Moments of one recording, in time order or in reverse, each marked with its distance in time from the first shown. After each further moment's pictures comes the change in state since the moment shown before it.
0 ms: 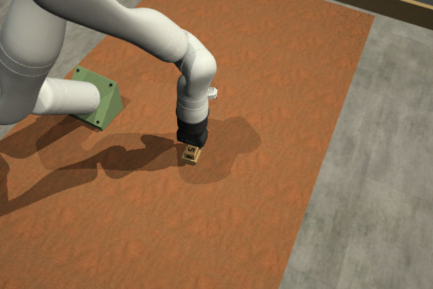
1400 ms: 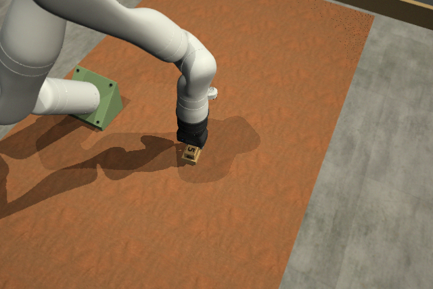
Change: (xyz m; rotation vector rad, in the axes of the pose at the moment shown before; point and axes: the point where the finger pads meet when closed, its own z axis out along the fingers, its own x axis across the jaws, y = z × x) arm 0.000 0.000 0.000 0.000 0.000 0.000
